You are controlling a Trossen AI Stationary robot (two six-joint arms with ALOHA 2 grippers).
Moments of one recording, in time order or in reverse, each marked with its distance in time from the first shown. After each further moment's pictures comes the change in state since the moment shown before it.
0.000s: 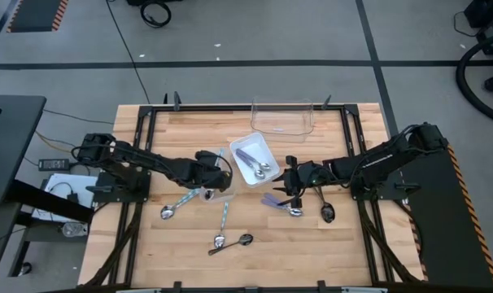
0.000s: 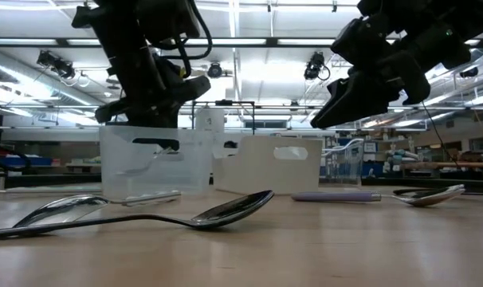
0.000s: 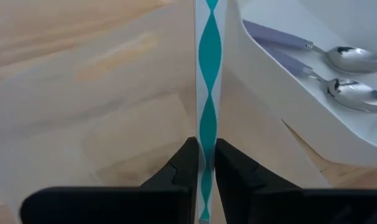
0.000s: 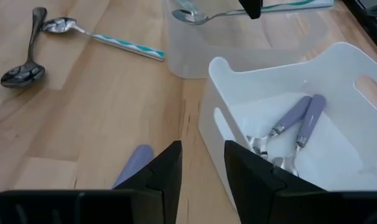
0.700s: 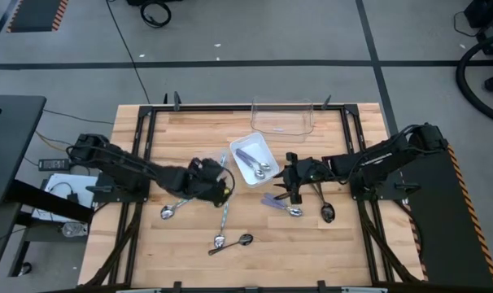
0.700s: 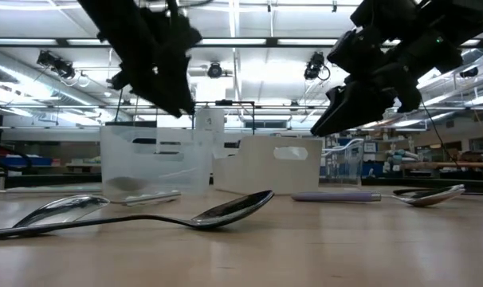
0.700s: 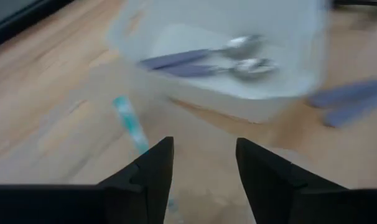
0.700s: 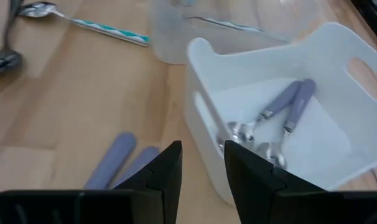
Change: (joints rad) left arm -0.170 -0.069 0.046 0.054 -0.117 0.430; right arm -0.070 0.000 0.000 -0.033 -0.034 -0.011
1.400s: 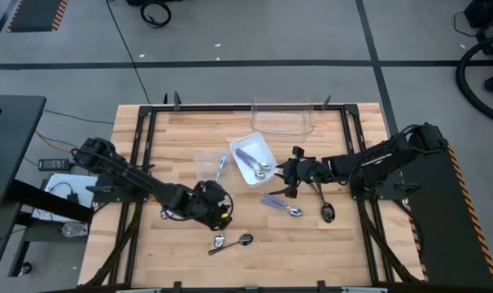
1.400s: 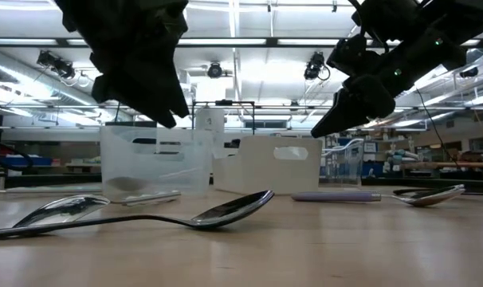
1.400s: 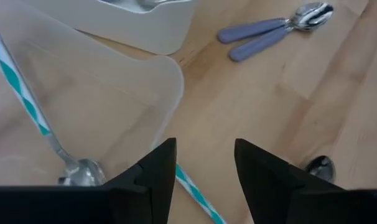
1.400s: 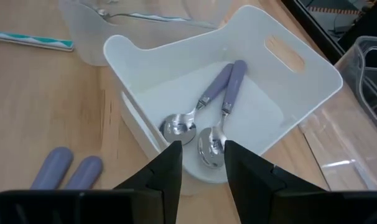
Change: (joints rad) left arm -0.153 0.072 -0.001 0.114 0.173 -0.190; right arm 0.023 0.000 0.000 -0.011 0.253 0.133
